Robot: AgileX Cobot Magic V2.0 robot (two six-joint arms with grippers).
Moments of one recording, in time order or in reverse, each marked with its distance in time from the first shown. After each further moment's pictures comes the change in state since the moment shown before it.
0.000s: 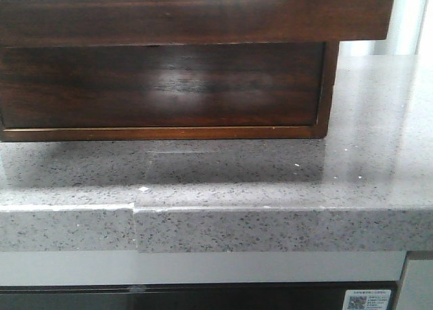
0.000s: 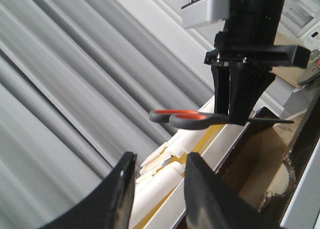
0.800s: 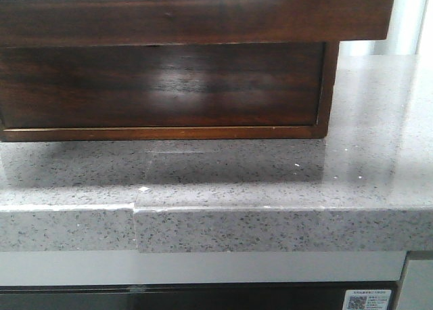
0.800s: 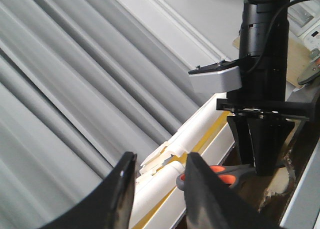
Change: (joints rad) left arm 0.000 0.000 0.000 0.000 0.002 0.000; right arm 0.000 0.143 0.000 -0.002 0.035 -0.006
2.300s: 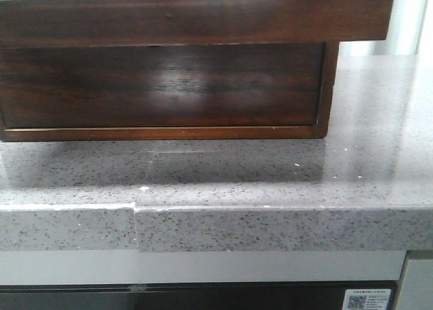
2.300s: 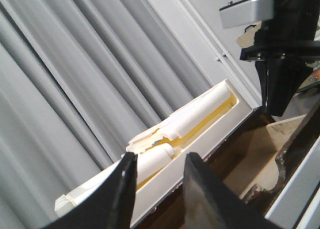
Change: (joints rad) left arm 0.000 -0.003 0.000 -0.189 0.077 -0.007; right arm -0.106 -0.188 0.000 0.000 0.244 0.102
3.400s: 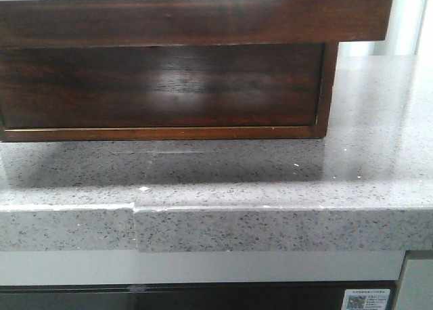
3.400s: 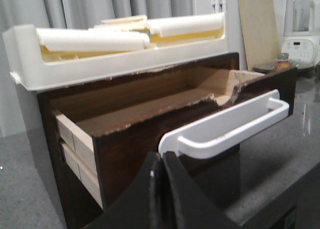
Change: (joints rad) left arm 0.000 -0.229 0.083 -0.524 0.446 -0.002; right arm -0.099 -0.577 0.462 0.000 -0.166 0.183
